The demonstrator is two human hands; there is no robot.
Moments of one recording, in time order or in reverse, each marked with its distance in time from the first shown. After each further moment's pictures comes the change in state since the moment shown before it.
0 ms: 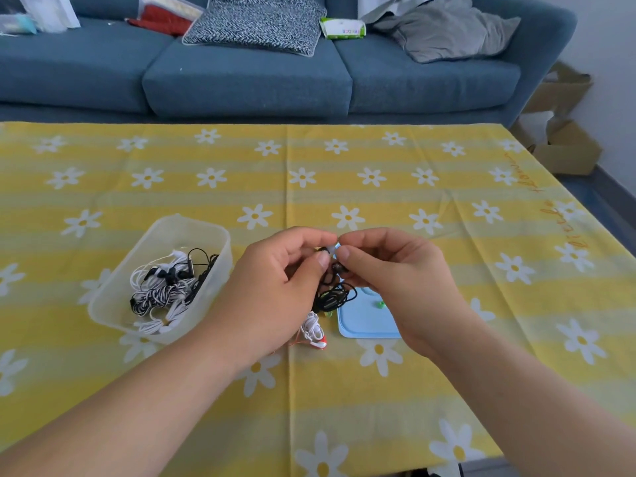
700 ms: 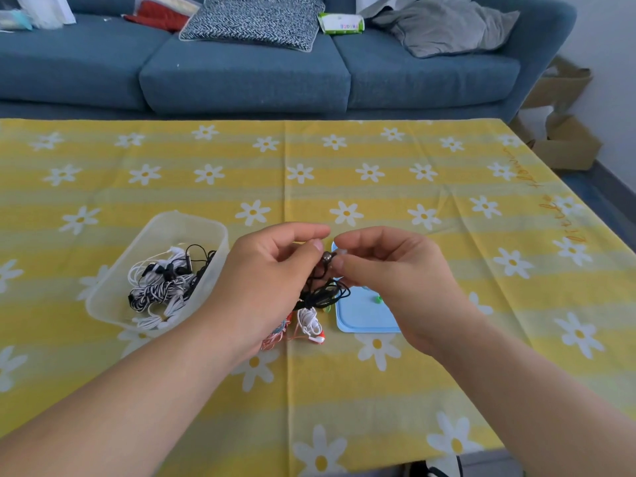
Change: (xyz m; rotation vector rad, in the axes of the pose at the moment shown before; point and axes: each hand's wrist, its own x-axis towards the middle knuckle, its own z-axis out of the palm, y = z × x) left_hand 0.003 0.002 0.002 -0.209 0.074 -0.193; right_hand -0.003 0.001 -0.005 -0.046 -0.042 0.022
